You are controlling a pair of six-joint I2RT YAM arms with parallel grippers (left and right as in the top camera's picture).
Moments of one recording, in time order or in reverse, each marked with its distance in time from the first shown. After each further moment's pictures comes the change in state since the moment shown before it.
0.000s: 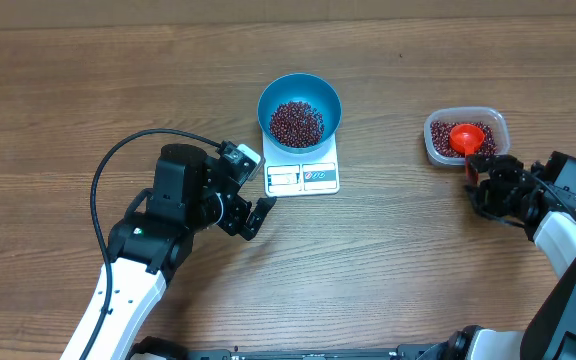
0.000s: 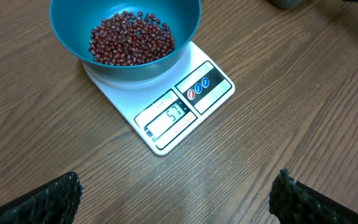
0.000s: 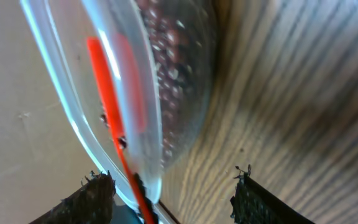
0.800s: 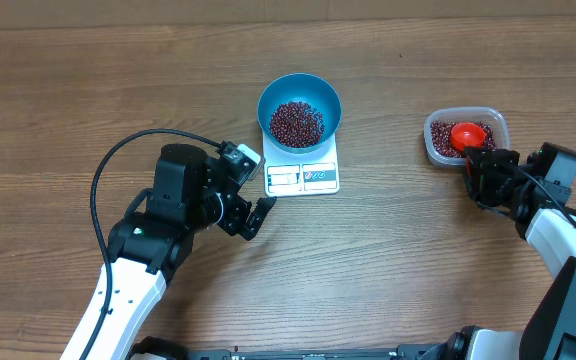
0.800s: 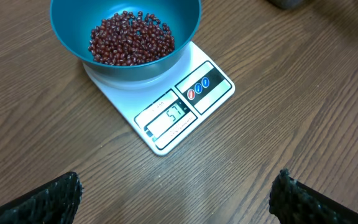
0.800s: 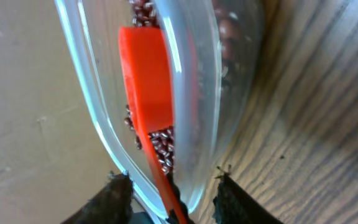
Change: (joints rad) left arm 0.000 0.000 0.000 0.000 0.000 0.000; right arm 0.064 0.000 0.000 0.098 0.044 0.105
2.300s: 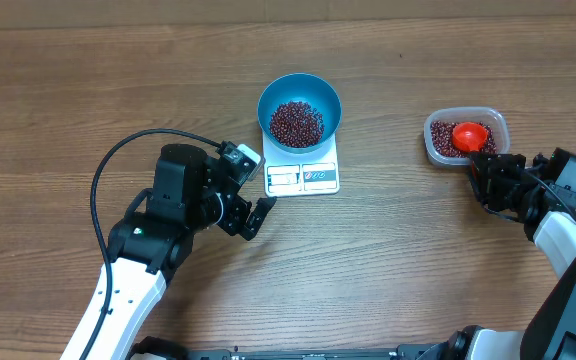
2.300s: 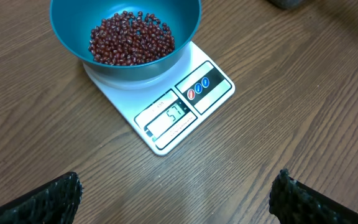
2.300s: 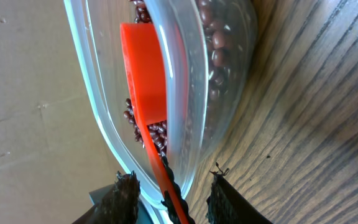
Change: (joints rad) left arm 0.000 0.000 0.000 0.000 0.000 0.000; right arm -0.063 0.000 0.000 -0.037 -0.081 -0.111
